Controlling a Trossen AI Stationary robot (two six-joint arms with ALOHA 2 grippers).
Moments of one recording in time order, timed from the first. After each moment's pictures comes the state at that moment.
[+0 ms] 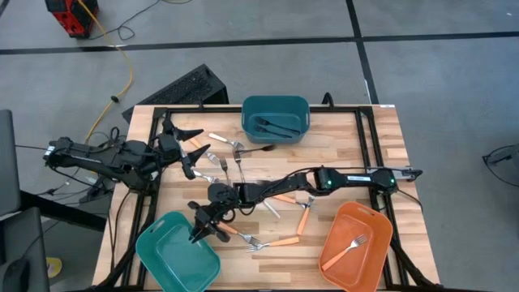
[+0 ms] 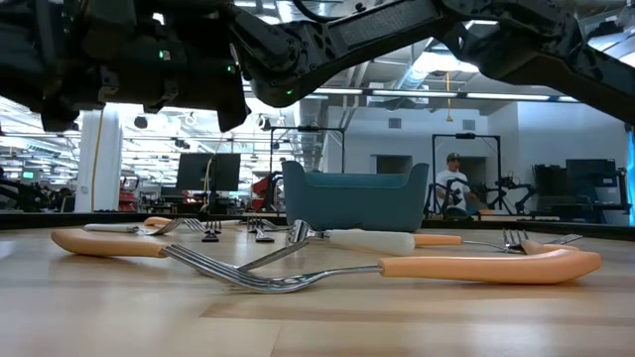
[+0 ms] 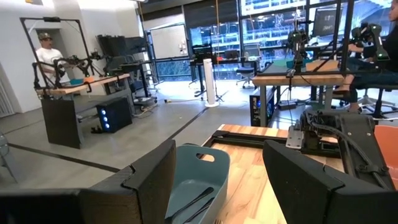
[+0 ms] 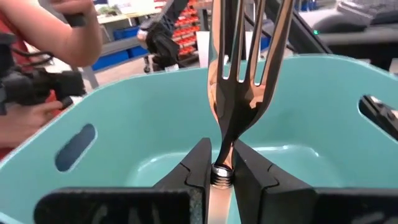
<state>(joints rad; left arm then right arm) -0.17 0.67 0.66 0.04 -0.67 0.11 0.13 2.75 2.36 0.28 -0.70 0.04</state>
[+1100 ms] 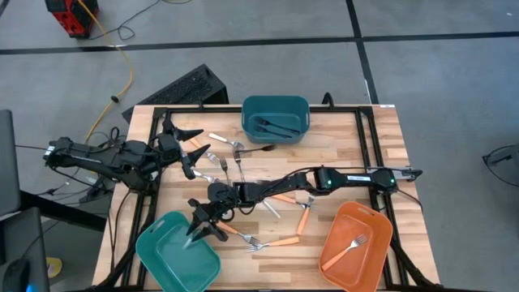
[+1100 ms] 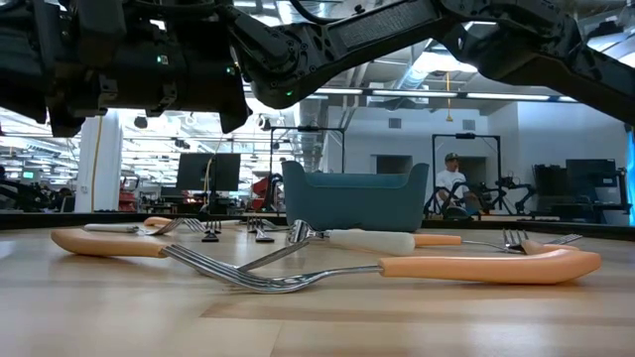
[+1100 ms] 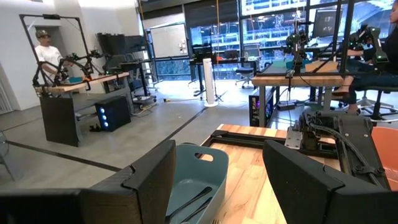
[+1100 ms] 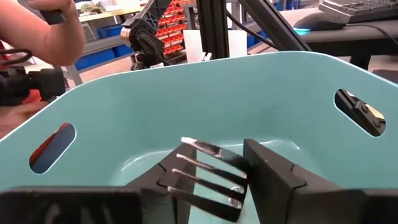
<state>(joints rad) -0.17 0.67 0.66 0.03 -0.67 0.10 0.13 2.75 2.36 0.27 -0.65 0.03</state>
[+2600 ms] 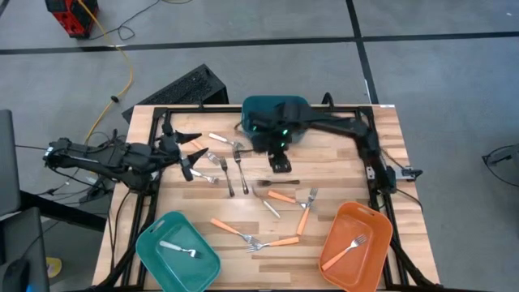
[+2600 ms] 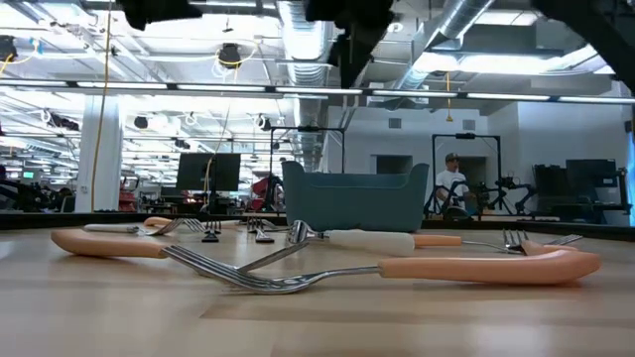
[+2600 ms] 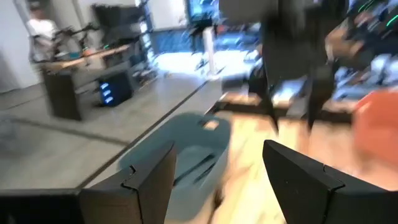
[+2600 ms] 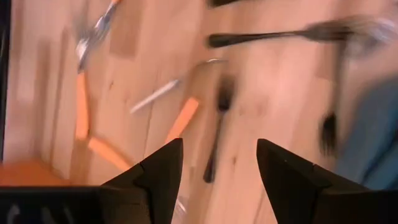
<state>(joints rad) -0.16 0.63 0.66 -0.18 -0.69 0.02 -0.17 2.10 2.31 -1.56 -0.22 -0.30</state>
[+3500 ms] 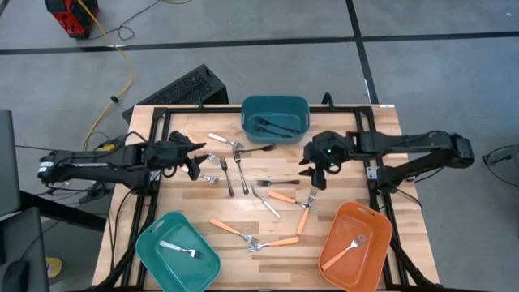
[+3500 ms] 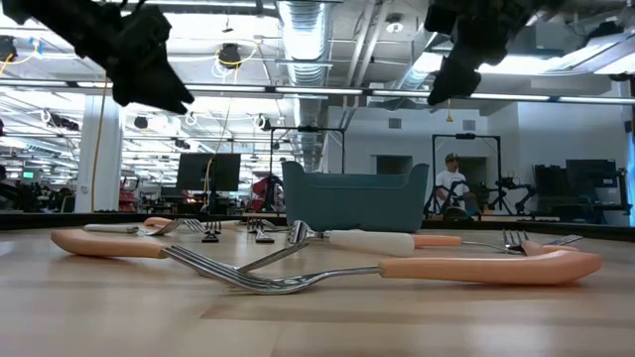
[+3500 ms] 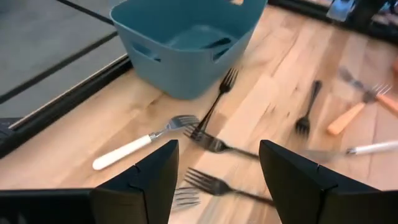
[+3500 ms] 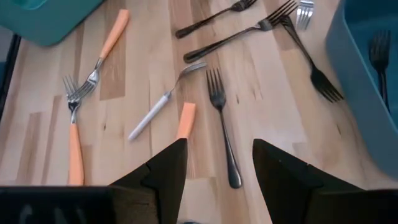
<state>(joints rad) 0.11 0.68 0.55 -0.47 -0.38 -0.33 -0.08 1.16 0.94 -0.56 -0.08 0.13</state>
